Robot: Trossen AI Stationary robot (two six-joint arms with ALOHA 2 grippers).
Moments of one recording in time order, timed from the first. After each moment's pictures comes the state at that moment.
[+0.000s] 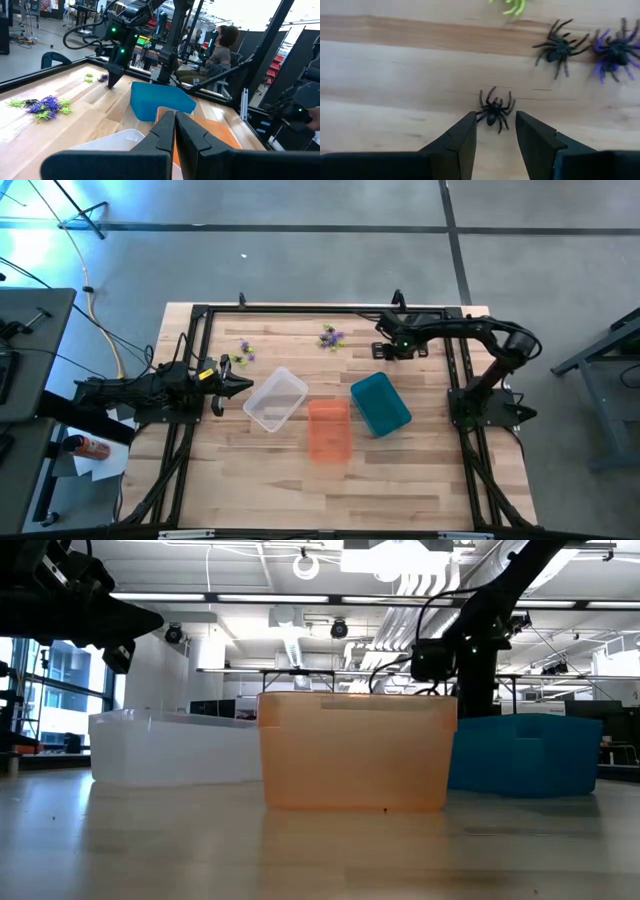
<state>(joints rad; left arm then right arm) 0.03 0.00 0.01 0.01 -0.03 -0.29 -0.62 1.65 0.87 -0.63 0.05 0.86</state>
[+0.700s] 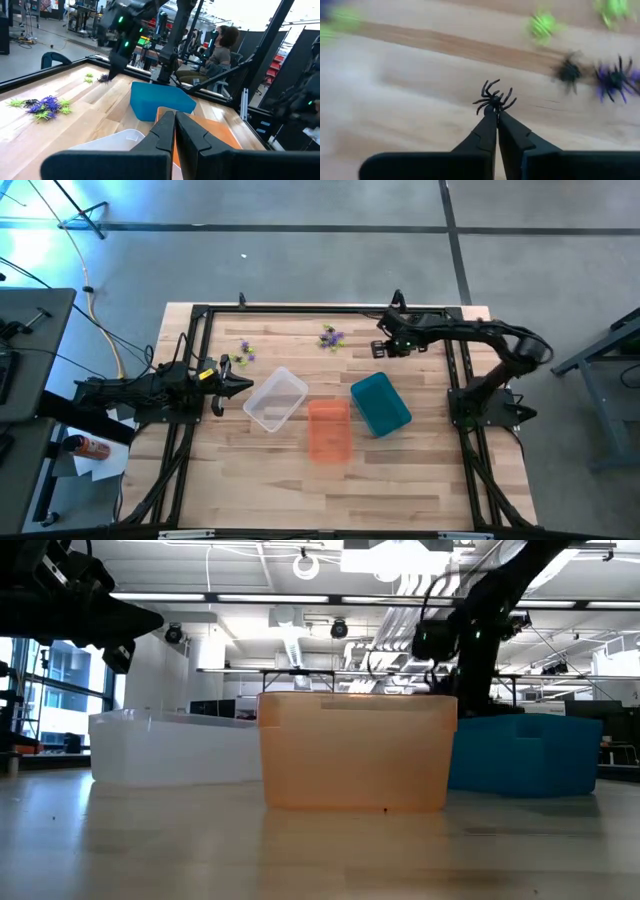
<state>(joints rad) 0.03 0.00 0.01 0.01 -0.03 -0.29 -0.60 1.51 0.87 -0.61 0.05 0.75</state>
